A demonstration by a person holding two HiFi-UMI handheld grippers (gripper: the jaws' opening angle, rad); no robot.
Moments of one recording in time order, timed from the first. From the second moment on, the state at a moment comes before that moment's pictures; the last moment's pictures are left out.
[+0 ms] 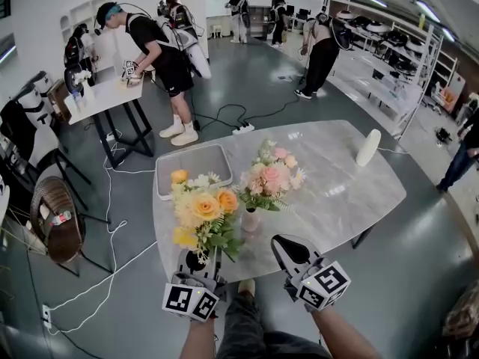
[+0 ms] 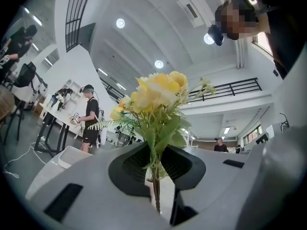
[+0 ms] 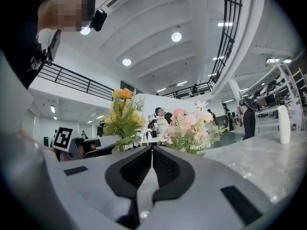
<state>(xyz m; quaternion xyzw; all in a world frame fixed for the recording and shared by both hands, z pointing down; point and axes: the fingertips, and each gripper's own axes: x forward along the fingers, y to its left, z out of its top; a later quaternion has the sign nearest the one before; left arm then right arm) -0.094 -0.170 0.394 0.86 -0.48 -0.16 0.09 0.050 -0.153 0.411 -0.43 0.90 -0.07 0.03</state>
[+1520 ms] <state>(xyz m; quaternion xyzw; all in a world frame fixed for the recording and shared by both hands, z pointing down) -0.115 -0.037 0.367 0.88 -0.44 -0.16 0.11 0.026 -0.042 0.377 -0.46 0.88 -0.08 0.06</state>
